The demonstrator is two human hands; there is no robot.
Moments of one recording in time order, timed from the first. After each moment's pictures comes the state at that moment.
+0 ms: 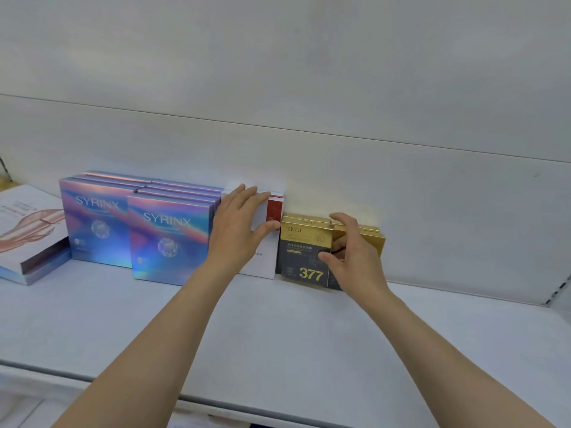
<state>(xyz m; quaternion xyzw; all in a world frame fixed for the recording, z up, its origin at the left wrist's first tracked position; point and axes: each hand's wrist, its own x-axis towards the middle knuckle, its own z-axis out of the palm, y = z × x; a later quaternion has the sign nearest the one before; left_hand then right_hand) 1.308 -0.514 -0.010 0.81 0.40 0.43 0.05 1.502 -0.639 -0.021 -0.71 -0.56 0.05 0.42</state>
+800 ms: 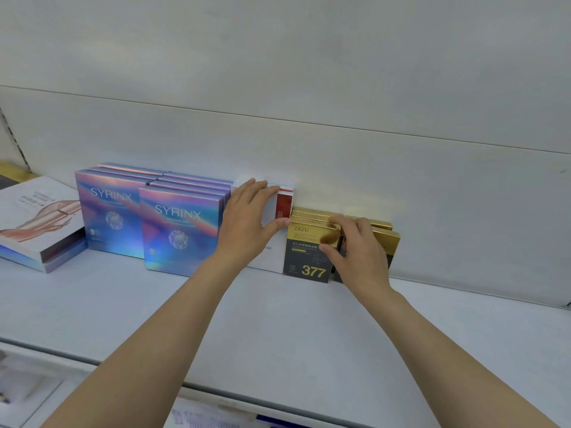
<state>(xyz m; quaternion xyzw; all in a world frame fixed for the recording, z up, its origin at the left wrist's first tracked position) 1.309 -0.516 -0.007 0.81 0.42 0.40 0.05 1.501 -0.623 -0.033 -0.73 -0.58 -0.09 0.36</state>
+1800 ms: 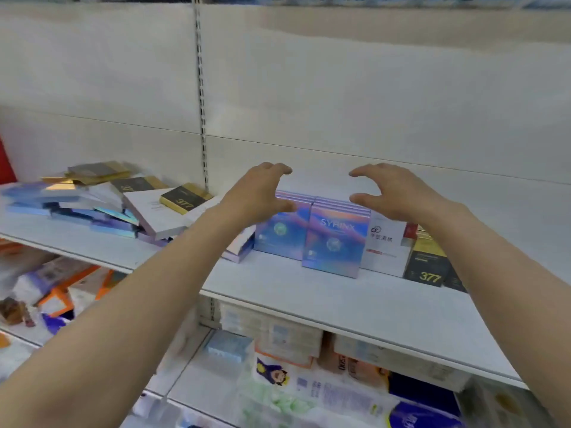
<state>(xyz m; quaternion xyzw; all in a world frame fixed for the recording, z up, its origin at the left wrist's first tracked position) 0.975 -0.564 0.127 0.86 0.42 0.29 0.04 1.234 -0.635 0.159 -0.68 -0.71 -0.11 0.13</state>
